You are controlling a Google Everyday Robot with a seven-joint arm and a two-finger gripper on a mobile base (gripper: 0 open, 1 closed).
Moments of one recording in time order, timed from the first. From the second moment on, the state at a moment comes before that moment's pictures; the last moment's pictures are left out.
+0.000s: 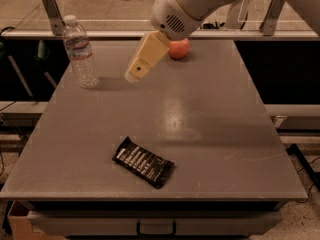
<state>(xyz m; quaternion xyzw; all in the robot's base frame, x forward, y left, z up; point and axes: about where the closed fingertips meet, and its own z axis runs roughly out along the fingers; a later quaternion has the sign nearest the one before) 0.563 0.031 0.991 -0.60 0.71 0.13 0.34</state>
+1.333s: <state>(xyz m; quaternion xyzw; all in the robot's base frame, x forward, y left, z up) 0.719 0.197 0.926 -0.50 0.67 0.31 0.46</state>
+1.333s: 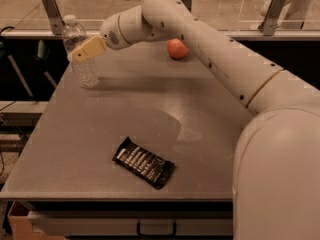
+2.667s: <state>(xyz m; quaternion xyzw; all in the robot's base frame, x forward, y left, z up) 0.687 0.207 0.930 -0.45 0.68 0.38 0.44</state>
